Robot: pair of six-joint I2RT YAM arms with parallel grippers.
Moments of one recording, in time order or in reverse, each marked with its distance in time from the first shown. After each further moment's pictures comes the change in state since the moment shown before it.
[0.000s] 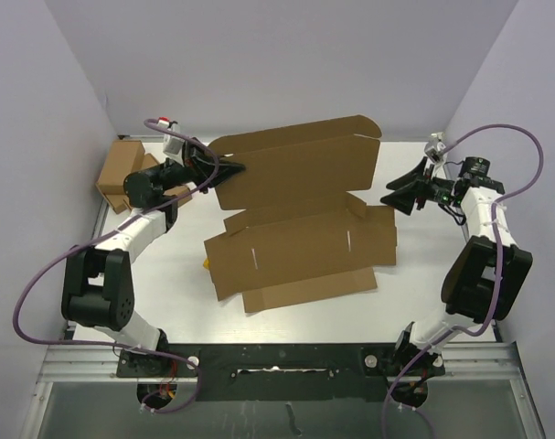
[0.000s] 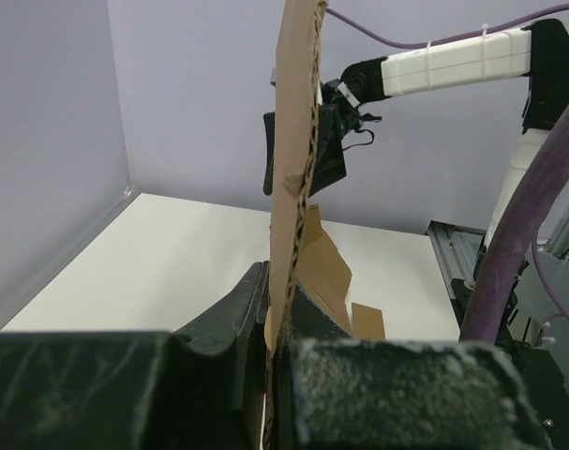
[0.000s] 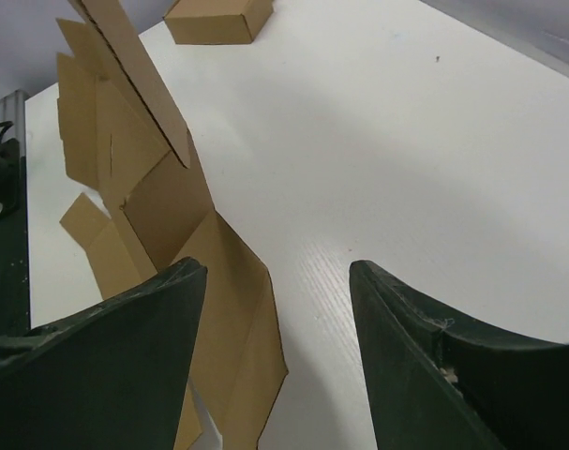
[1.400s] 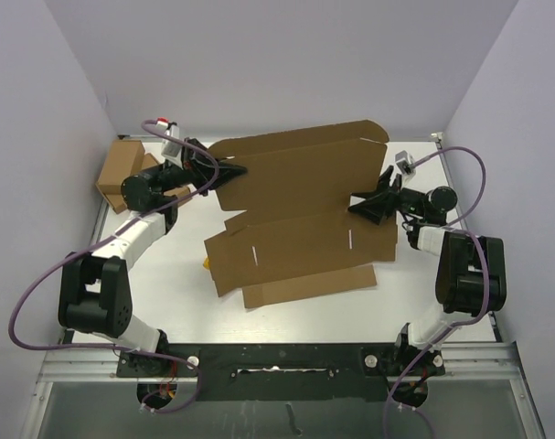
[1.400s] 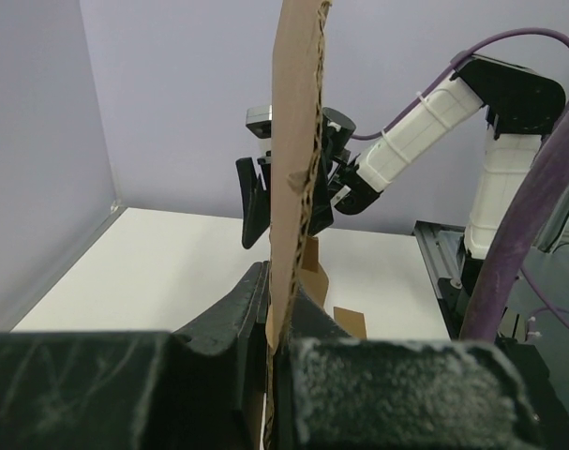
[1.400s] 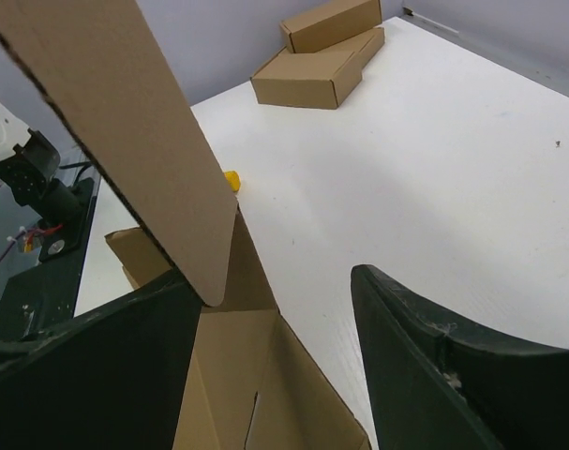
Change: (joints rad) left arm -0.019 -0.061 0.000 0.024 0.013 -0.029; right arm 0.216 0.024 -0.571 2.041 -0.005 1.472
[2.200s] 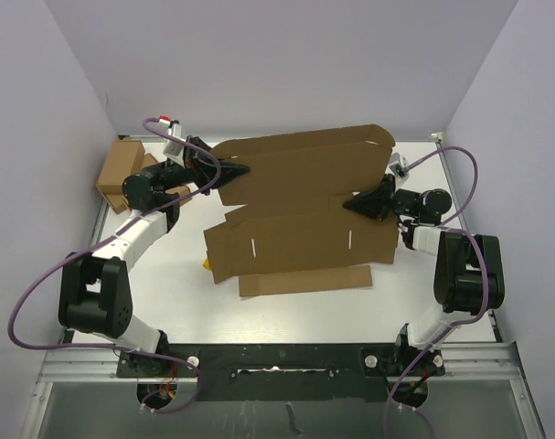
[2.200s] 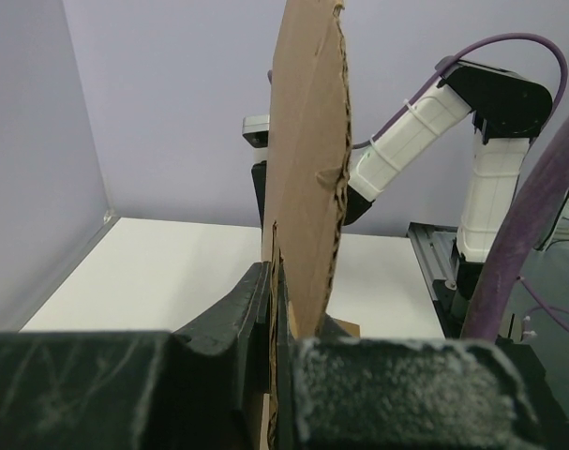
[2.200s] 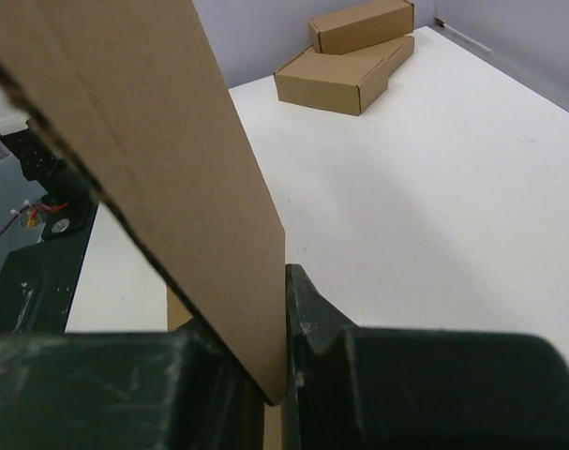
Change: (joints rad) left arm -0.029 0.000 0.029 0.000 0.002 -0.010; right arm 0.050 0.022 0.000 0.132 -0.017 0.039
